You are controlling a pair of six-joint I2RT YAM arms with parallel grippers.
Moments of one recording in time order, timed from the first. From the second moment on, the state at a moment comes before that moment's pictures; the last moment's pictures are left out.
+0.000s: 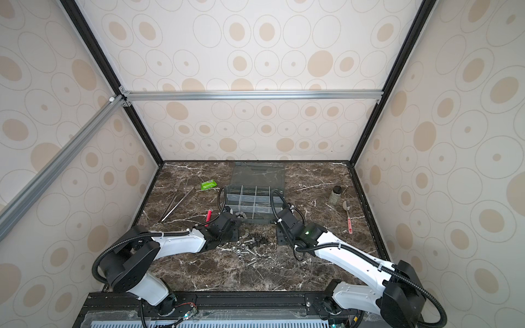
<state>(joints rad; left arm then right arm) -0.75 1.56 0.67 -0.04 -0.21 -0.71 0.78 1.16 0.81 -0.68 0.29 0.57</state>
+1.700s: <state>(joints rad) -0.67 1.76 1.04 -0.07 -0.05 -0.53 0.78 1.05 0.76 -0.72 0.29 0.64</state>
